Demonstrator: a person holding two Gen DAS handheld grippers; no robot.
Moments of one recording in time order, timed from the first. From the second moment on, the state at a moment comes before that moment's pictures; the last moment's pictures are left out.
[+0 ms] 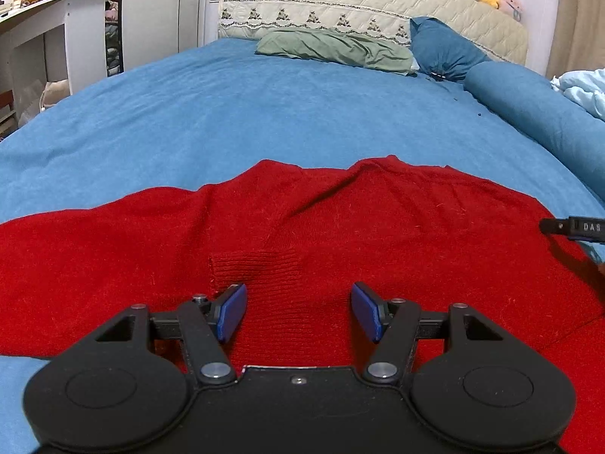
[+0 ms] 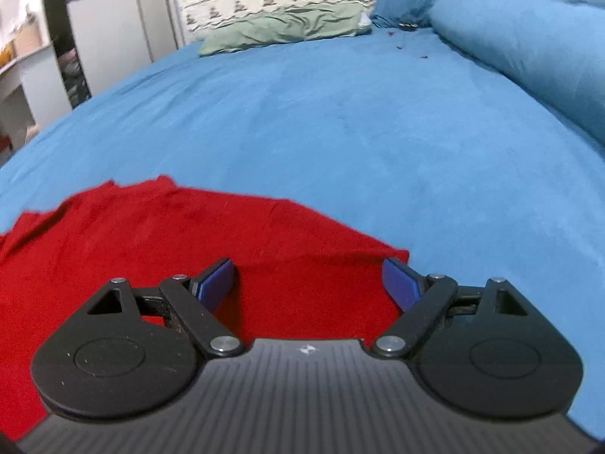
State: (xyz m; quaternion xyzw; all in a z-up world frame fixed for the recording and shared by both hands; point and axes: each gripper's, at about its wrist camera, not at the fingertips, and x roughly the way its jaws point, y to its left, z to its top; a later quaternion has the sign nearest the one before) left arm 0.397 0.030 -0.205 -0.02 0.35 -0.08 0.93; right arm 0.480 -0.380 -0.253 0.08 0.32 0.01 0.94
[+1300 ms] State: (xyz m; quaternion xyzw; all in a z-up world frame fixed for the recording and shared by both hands) left arm 0.324 0.341 -0.186 -0.22 0.30 0.25 0.89; right arm 0.351 -0.223 -0.190 0.04 0.35 0.11 0.93
